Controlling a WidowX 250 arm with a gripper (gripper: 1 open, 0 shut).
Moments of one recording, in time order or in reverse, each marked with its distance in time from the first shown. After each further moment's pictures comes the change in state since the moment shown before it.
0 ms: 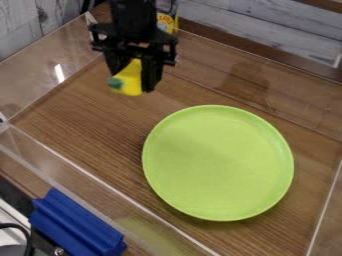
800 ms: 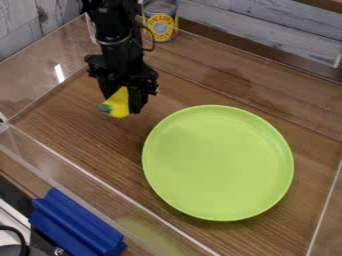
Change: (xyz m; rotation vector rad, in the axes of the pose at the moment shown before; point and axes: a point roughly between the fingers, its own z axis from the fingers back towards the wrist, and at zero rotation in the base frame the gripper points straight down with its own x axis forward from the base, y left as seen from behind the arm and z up) arm 0.015 0.036 -0.059 0.021 -0.044 -0.050
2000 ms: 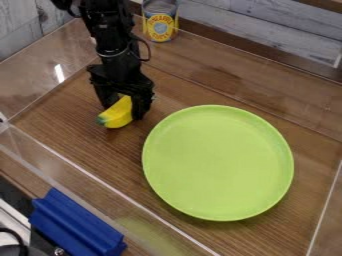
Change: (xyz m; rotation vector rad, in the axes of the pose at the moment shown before) arm 0.011 0.012 -0.026 -0.011 0.002 -0.025
